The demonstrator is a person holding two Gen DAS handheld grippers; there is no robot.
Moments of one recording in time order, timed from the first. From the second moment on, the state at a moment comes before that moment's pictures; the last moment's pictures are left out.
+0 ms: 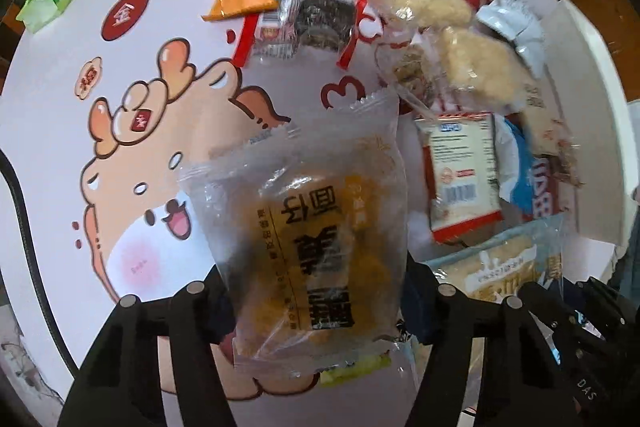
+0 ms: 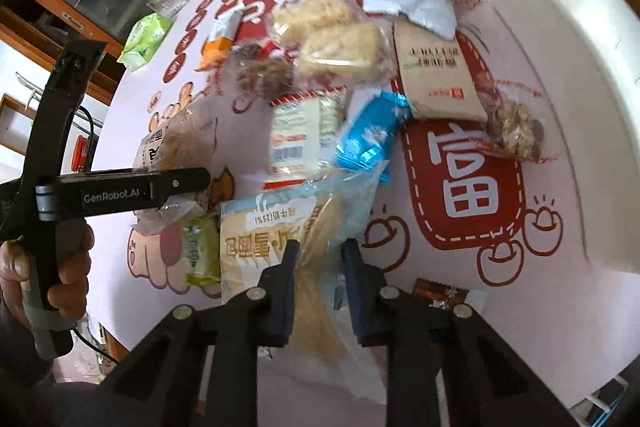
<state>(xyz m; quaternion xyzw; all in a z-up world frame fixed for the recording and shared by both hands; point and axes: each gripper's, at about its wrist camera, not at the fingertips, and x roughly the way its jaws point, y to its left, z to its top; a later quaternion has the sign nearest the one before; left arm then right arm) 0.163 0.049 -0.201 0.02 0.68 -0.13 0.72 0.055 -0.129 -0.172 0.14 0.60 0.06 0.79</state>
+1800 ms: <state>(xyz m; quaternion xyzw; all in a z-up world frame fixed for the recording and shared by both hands) 0.156 -0.328 -0.043 0.14 0.47 -0.23 0.84 0.021 -0.432 -0.063 0.15 0.43 -0.17 0.88</state>
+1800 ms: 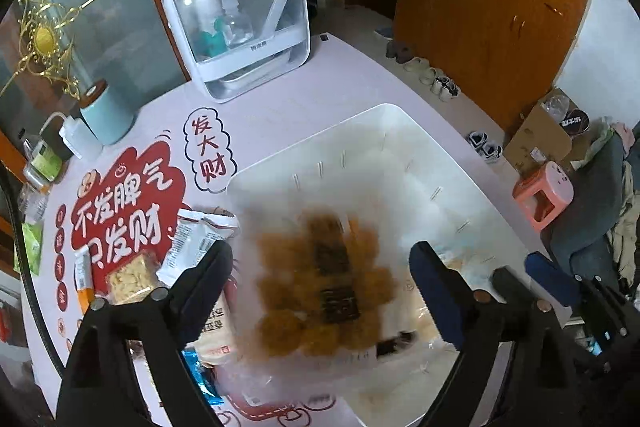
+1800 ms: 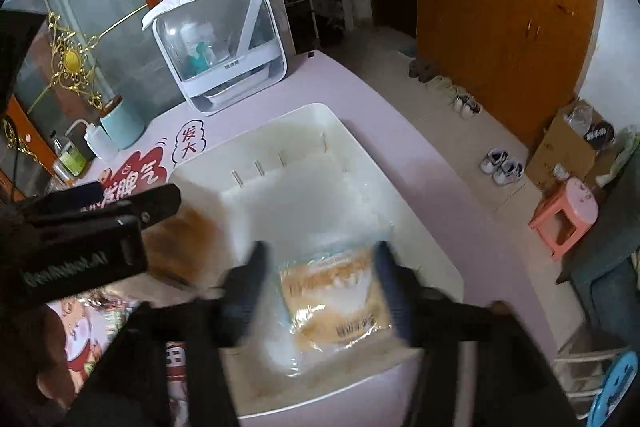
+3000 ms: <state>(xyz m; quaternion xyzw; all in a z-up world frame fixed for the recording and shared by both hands) 0.052 -0.075 -0.008 0.02 0.45 -0.07 0.89 -0.006 -0.313 -0.038 0.08 0.45 -0.04 0.89</state>
